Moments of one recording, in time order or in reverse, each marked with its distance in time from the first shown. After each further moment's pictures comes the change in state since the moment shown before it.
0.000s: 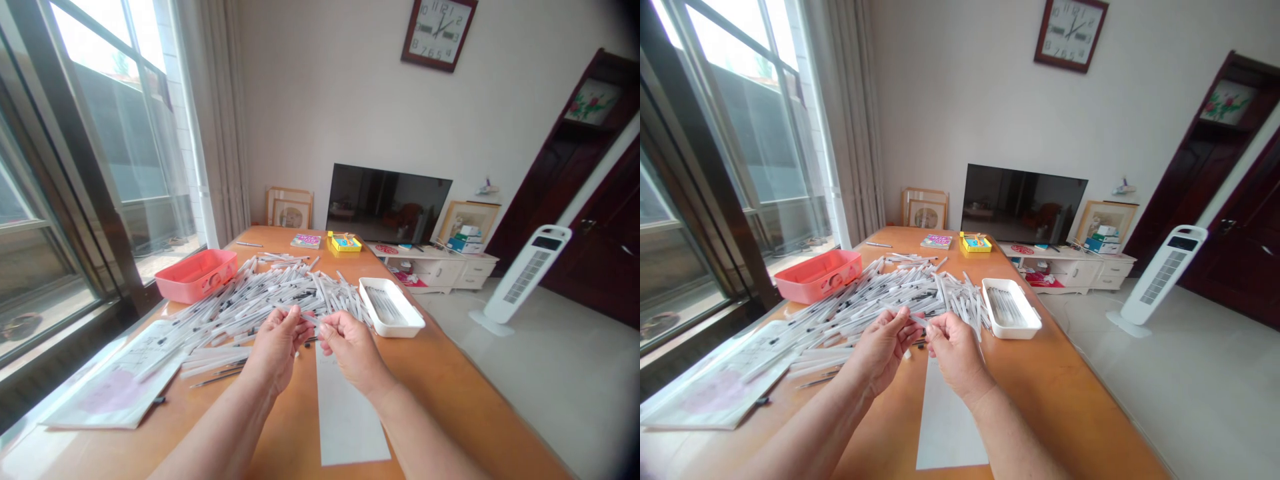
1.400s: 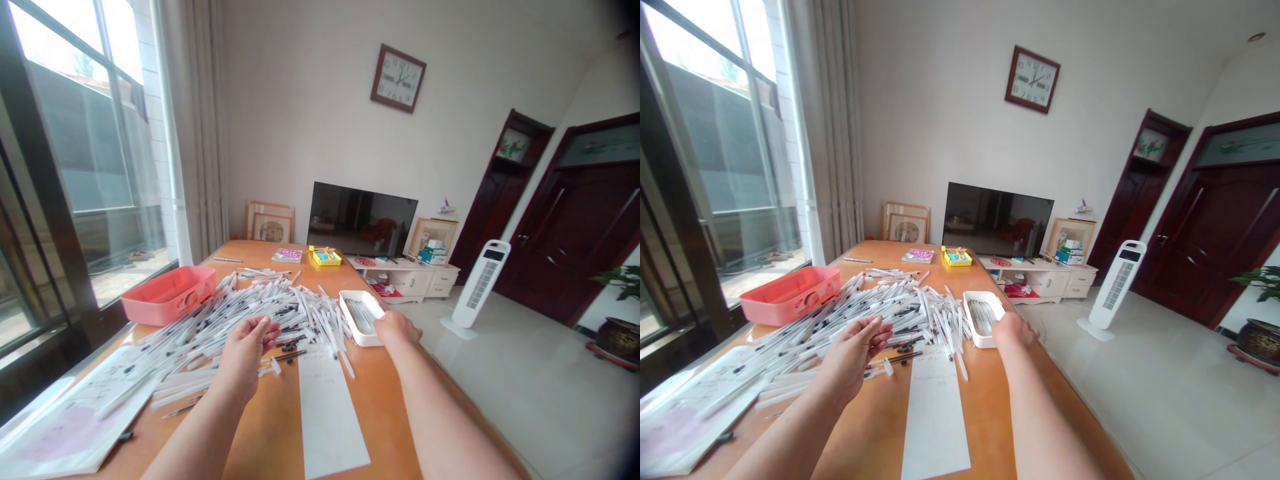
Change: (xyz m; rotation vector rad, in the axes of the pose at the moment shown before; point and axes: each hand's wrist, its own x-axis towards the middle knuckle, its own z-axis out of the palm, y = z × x) left_hand 0.020 0.018 -0.021 0.187 0.157 0.068; right_hand 0.052 0.014 -0.151 -1.230 0.568 0.600
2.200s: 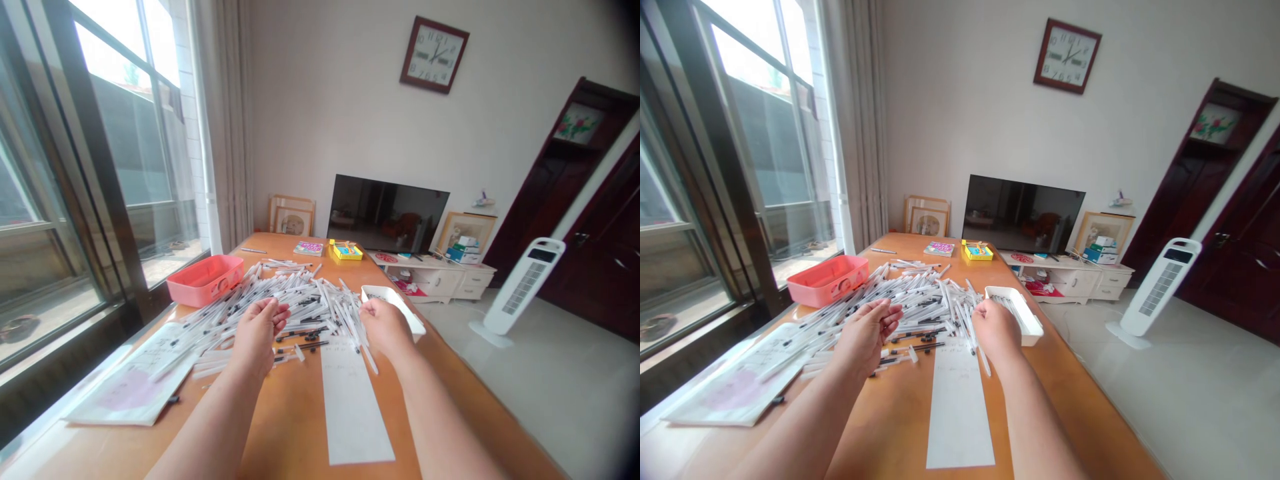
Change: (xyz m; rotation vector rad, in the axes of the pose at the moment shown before) left_hand 0.004 0.019 -0.011 -0.120 0.116 0.037; right_hand -0.076 -0.057 -0.006 0.367 -0.036 -0.448
